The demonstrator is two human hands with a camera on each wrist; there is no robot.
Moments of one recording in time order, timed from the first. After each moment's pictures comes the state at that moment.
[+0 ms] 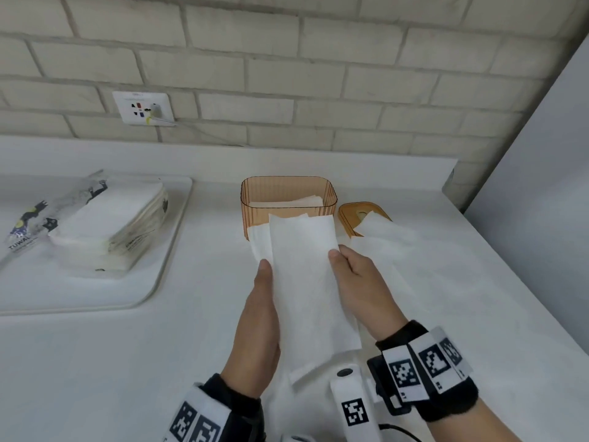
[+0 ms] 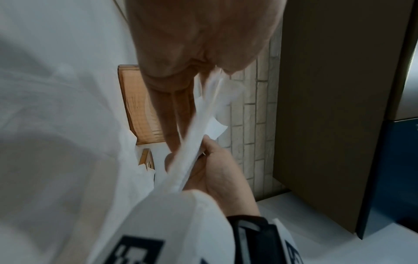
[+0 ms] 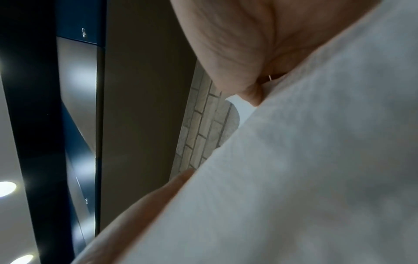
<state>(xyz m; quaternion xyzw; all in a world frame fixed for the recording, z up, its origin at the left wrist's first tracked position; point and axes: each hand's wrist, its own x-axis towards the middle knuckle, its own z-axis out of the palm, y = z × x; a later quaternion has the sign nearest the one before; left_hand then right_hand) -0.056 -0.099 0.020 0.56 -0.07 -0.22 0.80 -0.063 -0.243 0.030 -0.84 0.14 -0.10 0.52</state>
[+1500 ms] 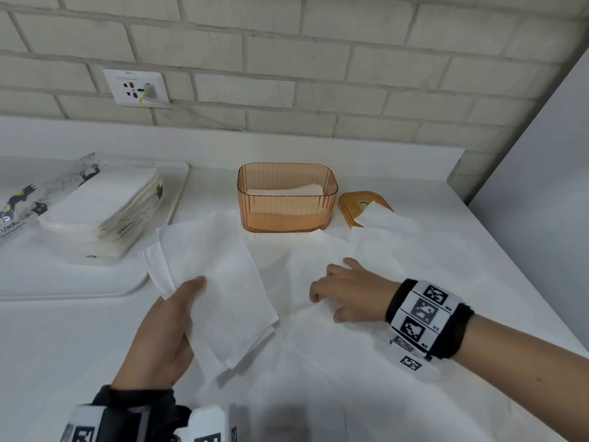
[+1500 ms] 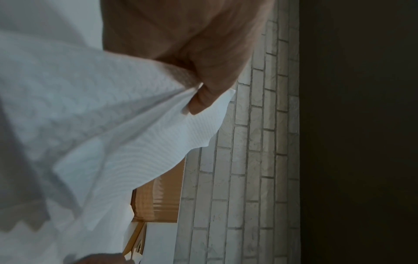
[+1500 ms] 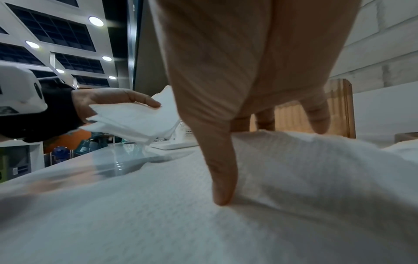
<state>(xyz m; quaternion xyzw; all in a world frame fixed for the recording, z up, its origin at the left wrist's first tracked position) -0.023 -0.024 -0.004 0.53 0.13 -0.17 0.82 -0.038 -0.288 -0.003 -0.96 -0.19 0.20 -0.03</state>
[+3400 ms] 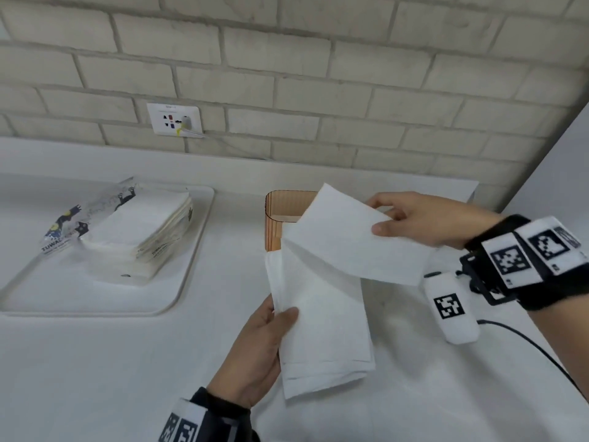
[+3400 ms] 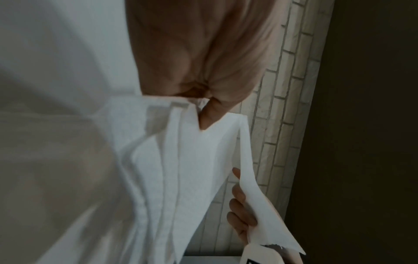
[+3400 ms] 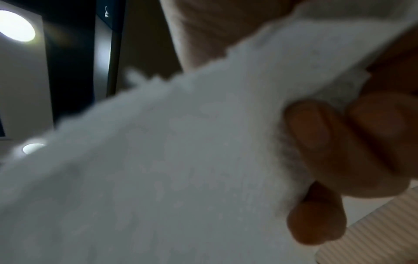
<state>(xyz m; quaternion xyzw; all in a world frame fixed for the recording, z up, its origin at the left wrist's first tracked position) -0.031 -0.066 -0.008 0.44 -0.03 -0.31 0.84 -0.007 -0.305 0.135 -0.94 0.03 0.11 0.34</state>
